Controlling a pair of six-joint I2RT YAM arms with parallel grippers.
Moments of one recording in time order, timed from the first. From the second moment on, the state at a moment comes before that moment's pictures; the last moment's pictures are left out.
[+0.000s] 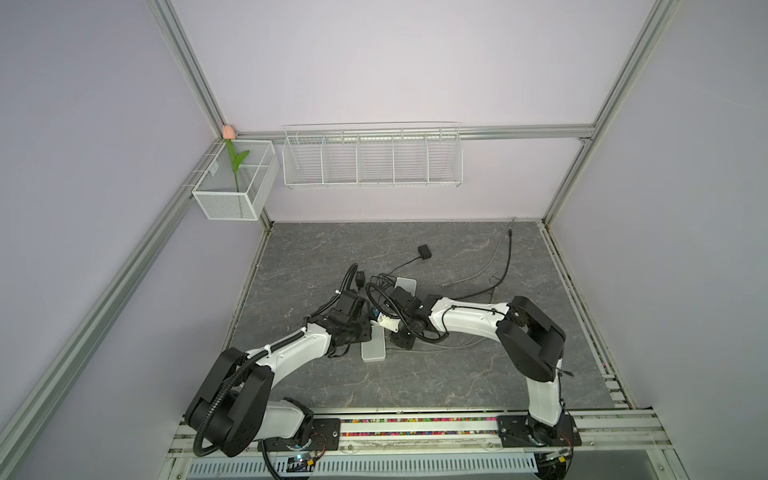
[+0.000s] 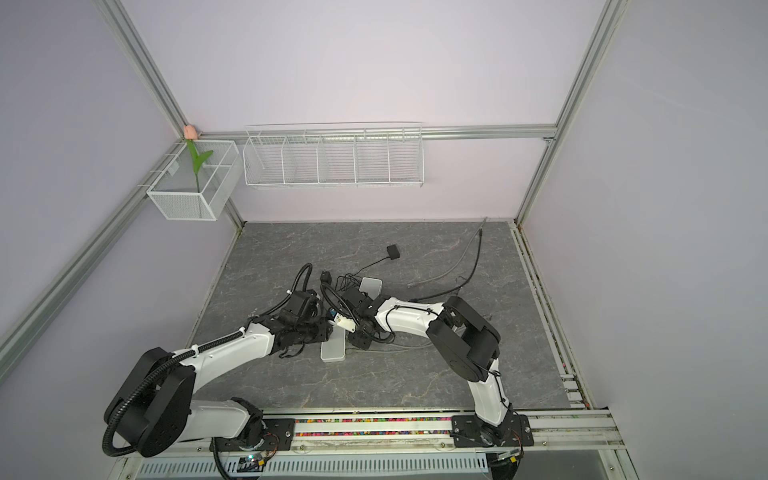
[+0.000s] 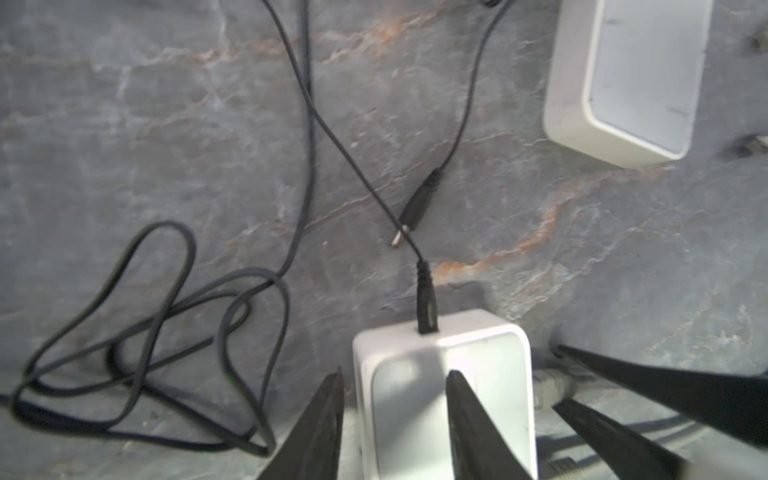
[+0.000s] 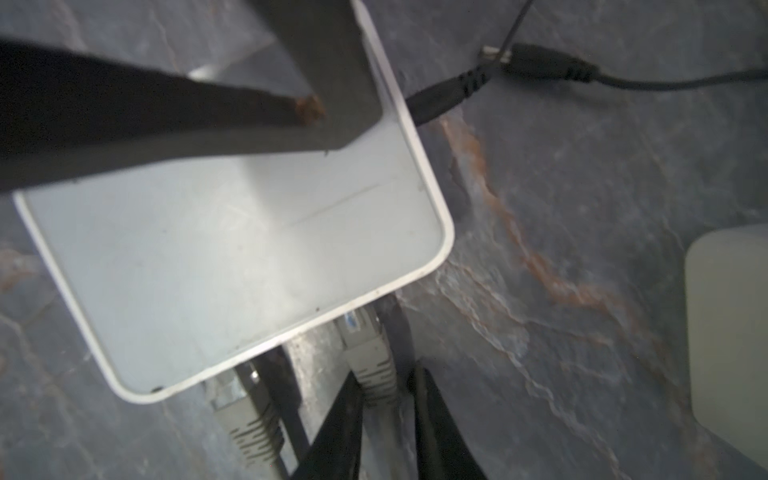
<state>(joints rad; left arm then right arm) -0.56 1.36 0.65 -0.32 0.04 -0.54 0.96 1.96 1.28 -0.50 -0.07 -0.26</state>
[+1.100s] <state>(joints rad) -0.95 1.52 0.72 -0.25 -0.09 -0.87 0.71 1.30 0.91 -0.44 0.15 0.21</state>
